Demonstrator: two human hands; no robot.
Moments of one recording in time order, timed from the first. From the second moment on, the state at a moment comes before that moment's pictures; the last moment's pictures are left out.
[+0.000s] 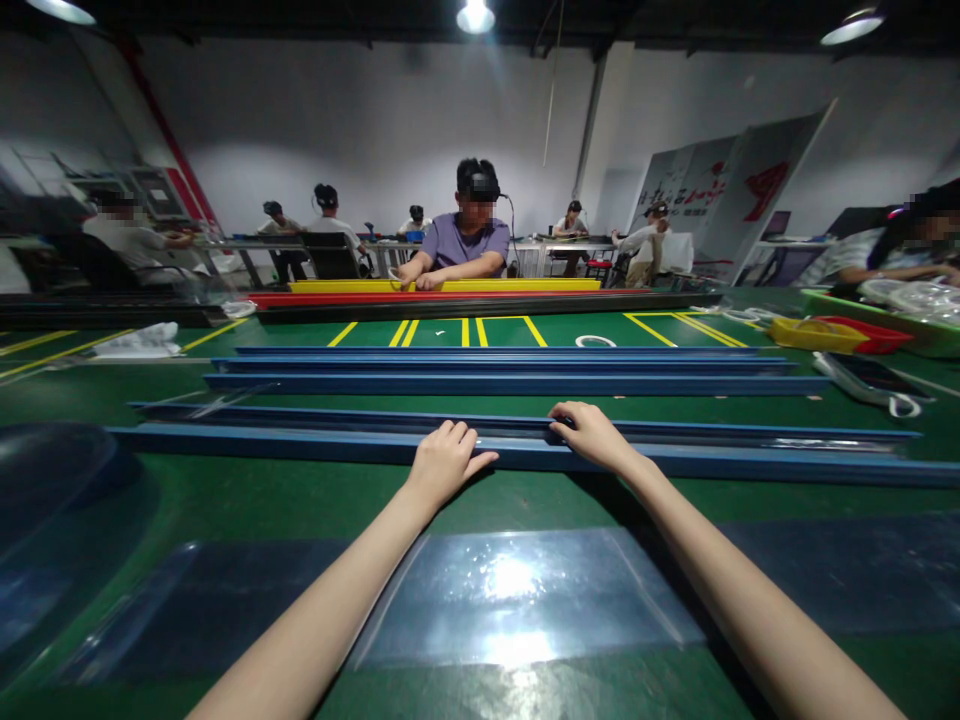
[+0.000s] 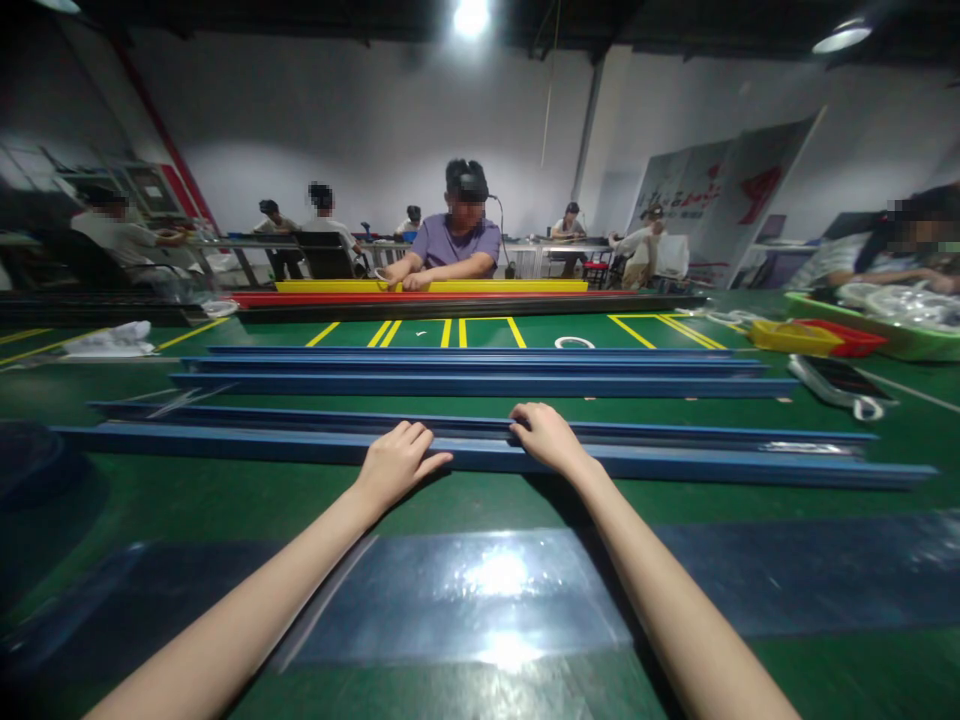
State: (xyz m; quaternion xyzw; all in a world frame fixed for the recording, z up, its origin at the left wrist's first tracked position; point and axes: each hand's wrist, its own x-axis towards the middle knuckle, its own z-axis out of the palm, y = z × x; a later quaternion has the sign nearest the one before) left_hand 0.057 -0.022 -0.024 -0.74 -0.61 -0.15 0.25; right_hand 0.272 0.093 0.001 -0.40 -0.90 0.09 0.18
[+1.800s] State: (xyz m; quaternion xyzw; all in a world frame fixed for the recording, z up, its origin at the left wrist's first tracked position) left_hand 0.052 -0.024 -0.023 -0.74 -0.58 -0.27 0.19; right_hand 0.273 0.094 0.001 -0.38 -0.90 0.09 0.17
